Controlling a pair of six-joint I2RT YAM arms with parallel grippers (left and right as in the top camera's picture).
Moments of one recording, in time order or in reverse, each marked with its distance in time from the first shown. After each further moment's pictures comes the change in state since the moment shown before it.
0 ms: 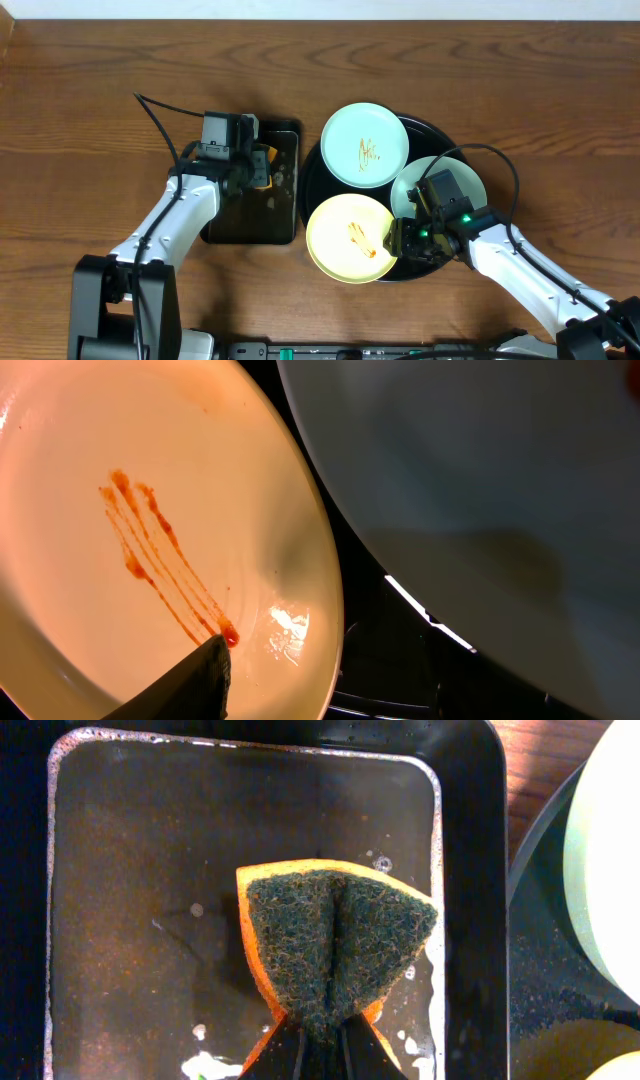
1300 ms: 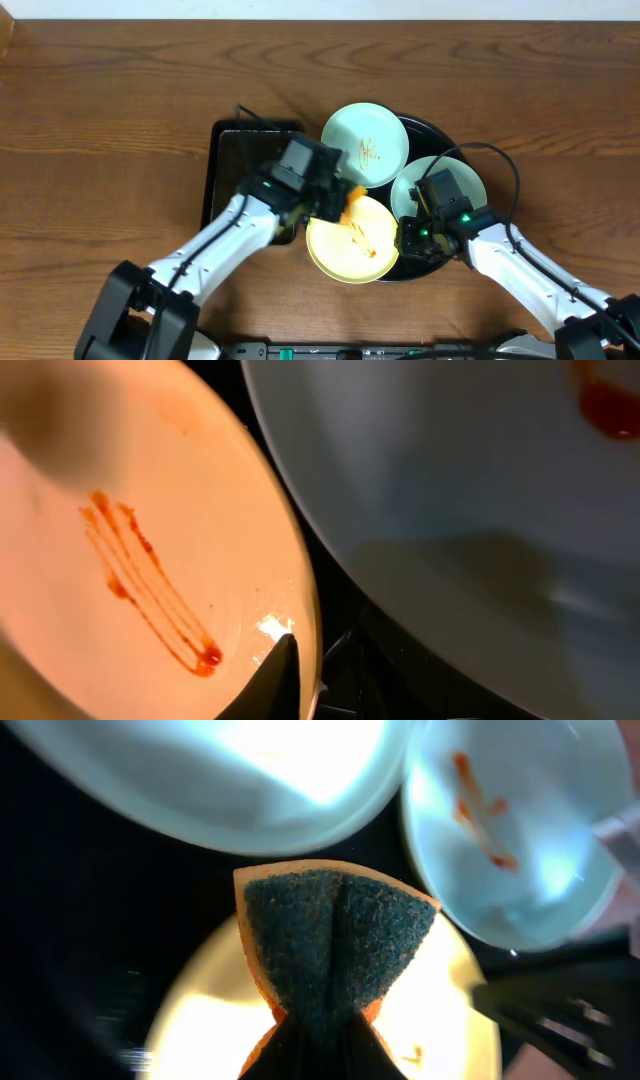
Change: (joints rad) left arm -0.422 -0.028 0.000 -0.003 0.208 -0.154; right arm 0.000 0.011 0.000 0.011 0.038 0.010
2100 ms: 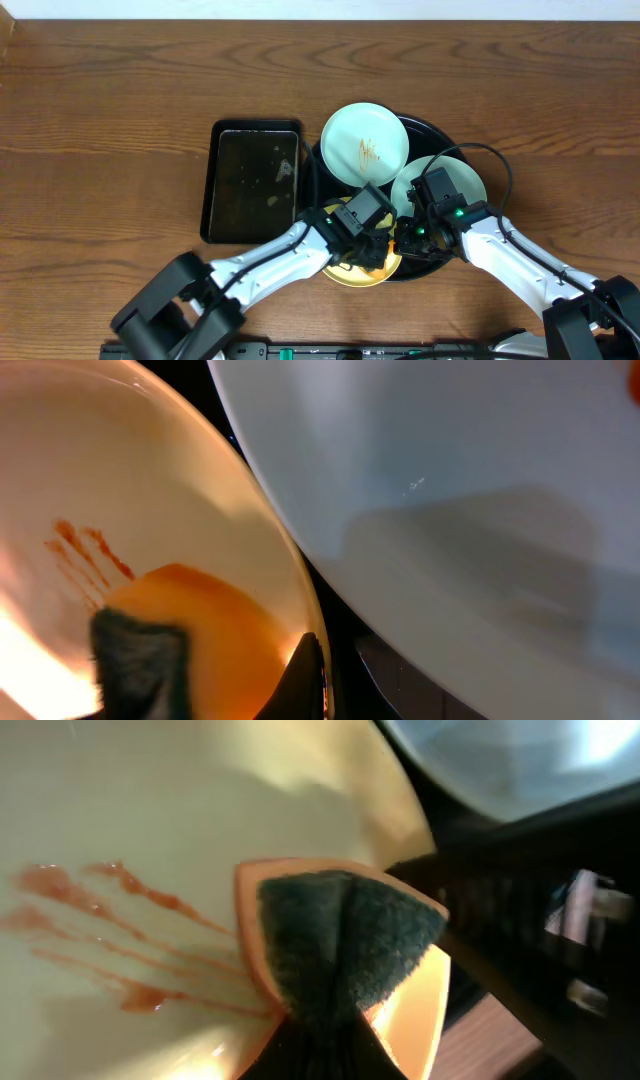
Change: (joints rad) left arm -0.328 0.122 0.000 -0.015 -0.087 -0.349; right arm 0.000 0.065 0.013 0.005 -0.009 0.005
